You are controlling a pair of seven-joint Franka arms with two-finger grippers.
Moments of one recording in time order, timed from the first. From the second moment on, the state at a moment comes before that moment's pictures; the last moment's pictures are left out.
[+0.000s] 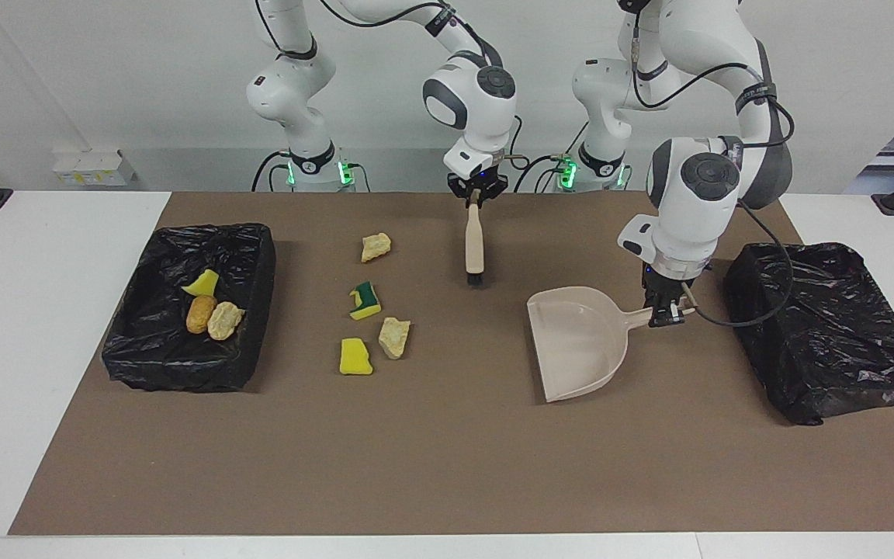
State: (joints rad) left arm -0.25 0.20 0.02 -1.84 0.15 2.03 1.29; right arm 0.97 0.05 -0.07 -2.14 0.08 2.07 0.91
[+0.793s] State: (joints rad) left arm -0.38 0.24 -0.01 -1.84 0.09 2.06 1.05; right arm 0.46 0.08 -0.09 -1.99 -0.12 1.97 0.44
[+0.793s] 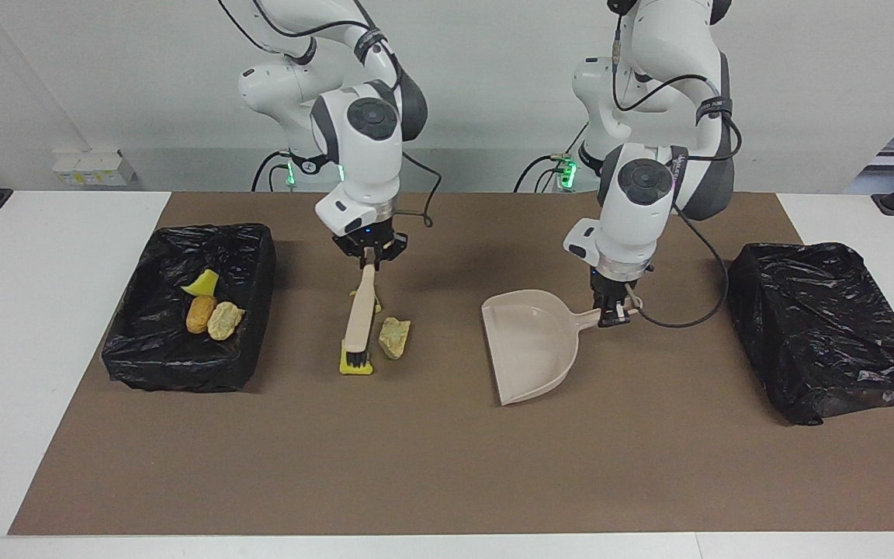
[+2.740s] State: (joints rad) left arm -0.57 0.25 -0.01 -1.91 0.18 2.10 0.81; right arm 0.50 0.18 -0.05 -2.00 0.48 2.02 0.26
